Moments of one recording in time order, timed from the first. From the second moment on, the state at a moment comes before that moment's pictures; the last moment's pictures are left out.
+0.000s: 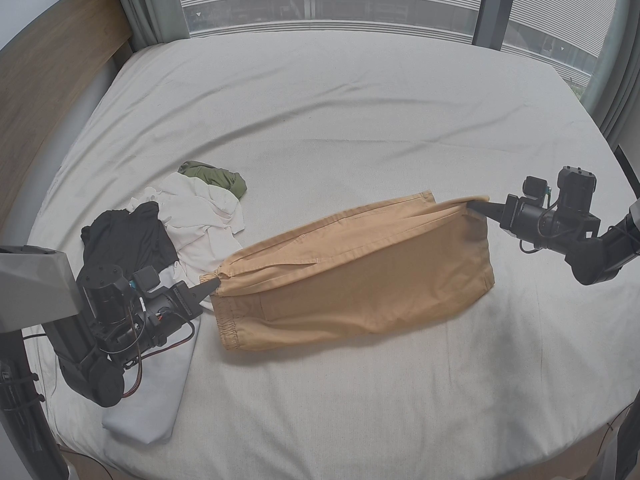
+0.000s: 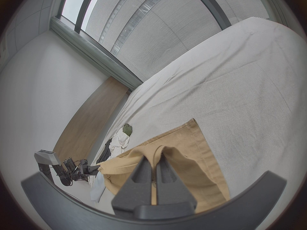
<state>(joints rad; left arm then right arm) -0.17 2.13 -0.43 -1.55 -0.38 -0.66 0.03 2.02 -1.05 -0.82 0.70 0.43</state>
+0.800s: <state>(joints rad) -0.16 2.19 -0.47 -1.55 -0.35 -0.67 0.04 2.11 -1.12 -0.82 0.68 0.43</state>
